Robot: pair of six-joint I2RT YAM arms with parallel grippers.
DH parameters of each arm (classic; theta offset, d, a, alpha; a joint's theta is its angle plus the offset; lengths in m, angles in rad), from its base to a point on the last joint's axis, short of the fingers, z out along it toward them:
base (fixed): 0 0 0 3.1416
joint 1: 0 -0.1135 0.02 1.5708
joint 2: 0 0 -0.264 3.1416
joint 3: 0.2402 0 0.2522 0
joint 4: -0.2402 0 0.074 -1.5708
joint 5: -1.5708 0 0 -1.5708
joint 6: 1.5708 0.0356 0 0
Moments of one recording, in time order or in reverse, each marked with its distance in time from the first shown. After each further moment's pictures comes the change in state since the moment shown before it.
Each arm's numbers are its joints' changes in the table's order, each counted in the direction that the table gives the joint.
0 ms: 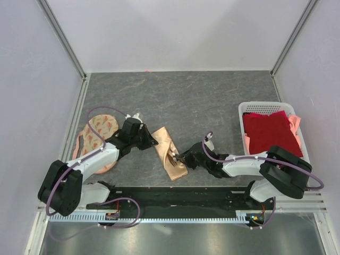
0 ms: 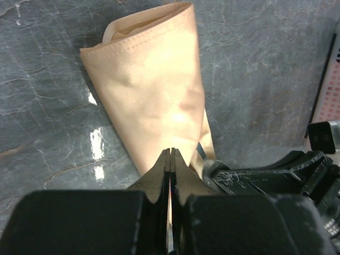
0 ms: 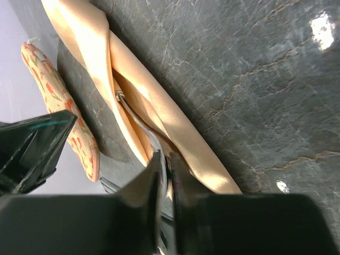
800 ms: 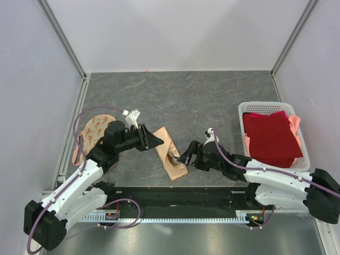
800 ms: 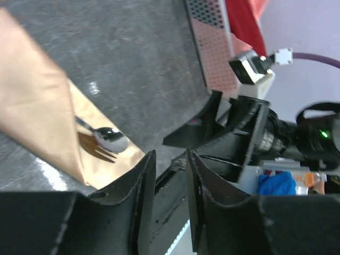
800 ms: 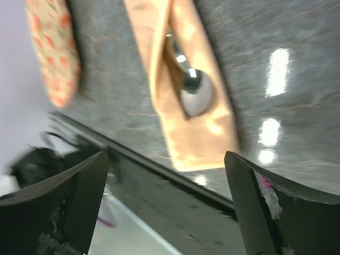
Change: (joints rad) left arm 0.005 -0.389 -0.002 -0.038 -0.299 0.031; right arm -0.011 -0.393 0.032 -0.362 0.107 -0.396
